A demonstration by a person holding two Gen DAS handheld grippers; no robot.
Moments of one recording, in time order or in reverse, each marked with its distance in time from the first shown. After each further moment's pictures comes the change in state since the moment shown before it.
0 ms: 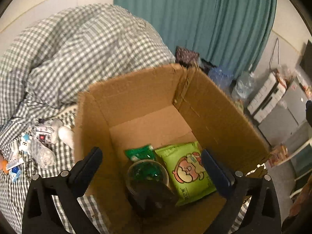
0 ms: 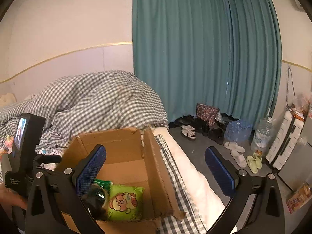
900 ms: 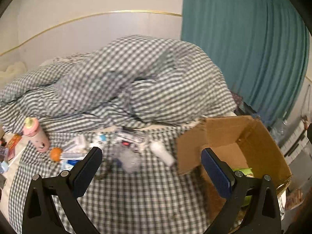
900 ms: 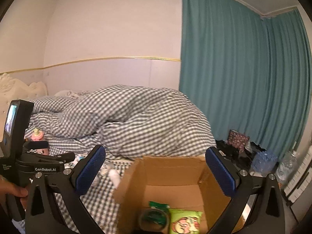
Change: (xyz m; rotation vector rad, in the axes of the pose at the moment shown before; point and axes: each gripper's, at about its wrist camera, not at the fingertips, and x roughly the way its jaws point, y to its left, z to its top) left arm -0.120 0.182 -0.036 -0.243 -0.232 0.282; right arm -0.014 0.169 0.027 -0.164 -0.117 0.222
